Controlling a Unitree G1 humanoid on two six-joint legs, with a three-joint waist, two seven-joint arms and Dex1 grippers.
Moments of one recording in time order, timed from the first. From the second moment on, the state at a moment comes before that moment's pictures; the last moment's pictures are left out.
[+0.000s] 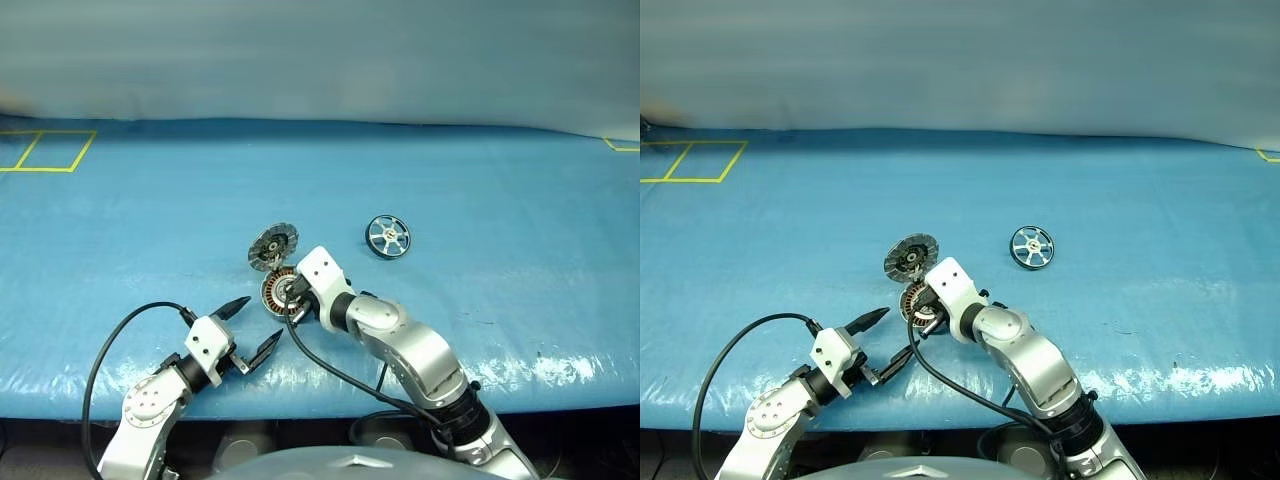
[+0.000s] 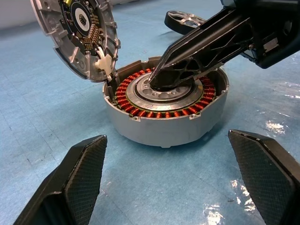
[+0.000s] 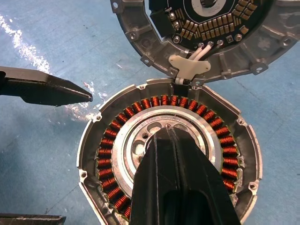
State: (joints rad) left arm 0.36 0.39 -0.10 -0.19 -0.17 -0.16 -0.63; right arm -0.24 -0.13 0.46 -0.42 0.14 0.98 0.30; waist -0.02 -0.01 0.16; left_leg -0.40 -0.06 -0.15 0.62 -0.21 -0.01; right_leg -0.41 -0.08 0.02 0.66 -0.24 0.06
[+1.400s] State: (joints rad) left arm 0.34 0.38 -0.11 -0.19 -0.16 -0.15 -0.62; right arm -0.39 -0.47 0.01 -0.20 0.23 0.96 0.37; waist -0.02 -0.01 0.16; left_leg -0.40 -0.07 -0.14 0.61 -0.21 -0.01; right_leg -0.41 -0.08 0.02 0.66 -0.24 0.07
